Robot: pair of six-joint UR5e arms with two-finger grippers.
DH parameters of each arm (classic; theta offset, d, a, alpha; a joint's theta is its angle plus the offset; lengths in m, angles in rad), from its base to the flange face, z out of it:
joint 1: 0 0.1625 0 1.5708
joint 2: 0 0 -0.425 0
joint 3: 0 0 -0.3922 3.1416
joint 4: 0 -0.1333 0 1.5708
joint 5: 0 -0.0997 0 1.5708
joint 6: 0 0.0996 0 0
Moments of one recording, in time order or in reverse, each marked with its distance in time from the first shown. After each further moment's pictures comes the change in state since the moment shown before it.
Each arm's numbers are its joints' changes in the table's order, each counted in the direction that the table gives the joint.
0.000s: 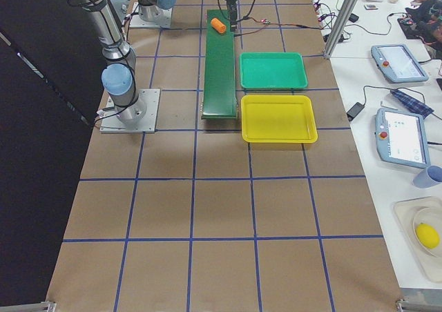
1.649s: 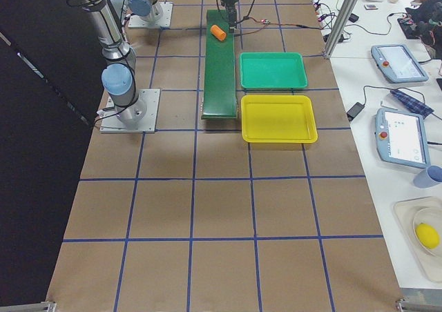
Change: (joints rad) left arm -0.896 0.317 -0.013 0.157 0.059 -0.374; right arm 0.000 -0.005 0.020 0.002 -0.002 -0.001
